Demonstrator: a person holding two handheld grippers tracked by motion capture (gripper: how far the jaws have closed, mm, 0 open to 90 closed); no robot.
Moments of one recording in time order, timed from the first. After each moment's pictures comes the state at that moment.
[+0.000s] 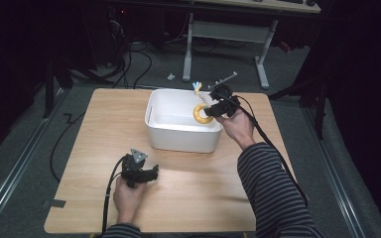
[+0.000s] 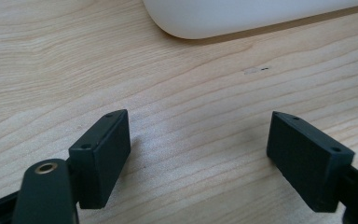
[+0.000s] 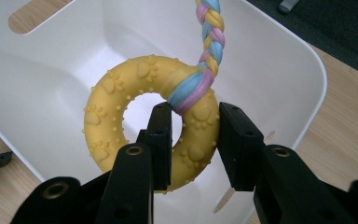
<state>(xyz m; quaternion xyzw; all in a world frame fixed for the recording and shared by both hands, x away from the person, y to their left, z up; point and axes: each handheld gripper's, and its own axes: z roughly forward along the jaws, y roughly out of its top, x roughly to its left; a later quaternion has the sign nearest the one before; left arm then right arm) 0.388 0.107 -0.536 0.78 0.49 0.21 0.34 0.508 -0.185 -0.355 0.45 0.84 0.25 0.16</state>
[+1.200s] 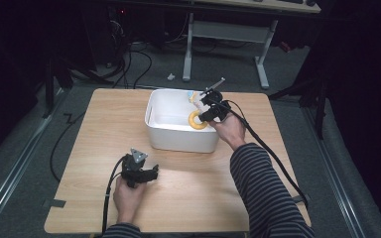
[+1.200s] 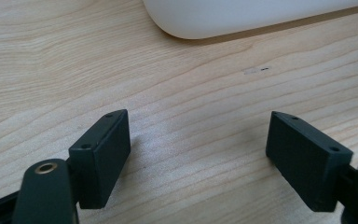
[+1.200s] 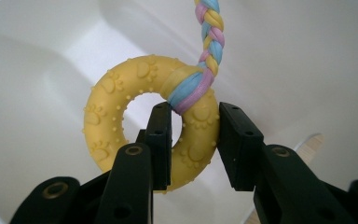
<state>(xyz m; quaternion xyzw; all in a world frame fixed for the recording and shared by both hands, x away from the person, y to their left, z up) 0.388 0.107 -0.536 0.77 0.49 0.21 0.34 0.523 -0.167 -0.387 0.45 0.85 0.22 0.14</state>
